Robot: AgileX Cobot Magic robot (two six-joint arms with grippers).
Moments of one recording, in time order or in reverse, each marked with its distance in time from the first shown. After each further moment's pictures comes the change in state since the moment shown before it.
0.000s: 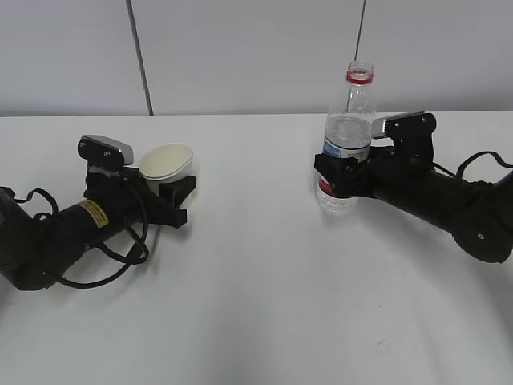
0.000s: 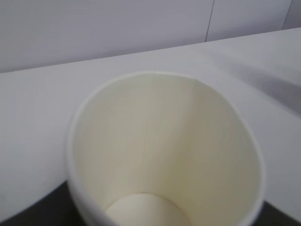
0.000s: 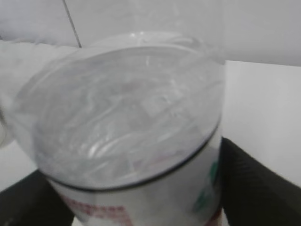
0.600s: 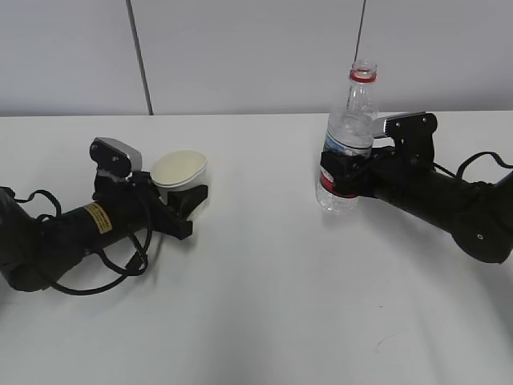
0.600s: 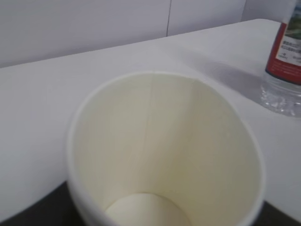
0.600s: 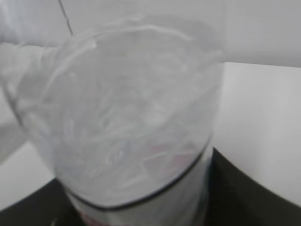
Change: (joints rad) left arm 0.000 0.000 0.000 0.135 -0.009 -0.022; right arm 0.000 0.004 0.000 0.011 -0.007 0.000
